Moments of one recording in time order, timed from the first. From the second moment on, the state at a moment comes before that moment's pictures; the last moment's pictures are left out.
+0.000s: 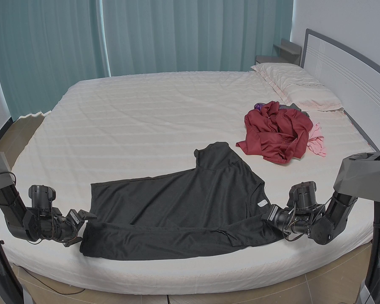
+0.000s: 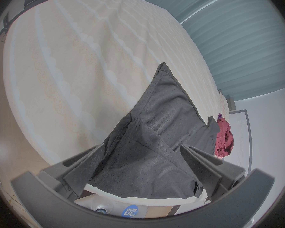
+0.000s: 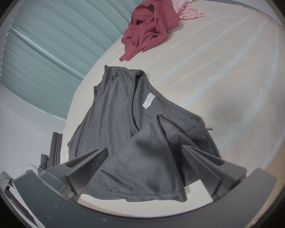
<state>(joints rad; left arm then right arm) 0.16 2.09 -0.46 -0.74 -0.35 -0.78 0.31 2.30 -0.63 -0.98 0.06 0.77</state>
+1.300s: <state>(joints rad) 0.16 2.09 -0.48 -0.73 -0.34 -0.80 0.23 2.24 -0.64 -0.99 0.02 0.79</state>
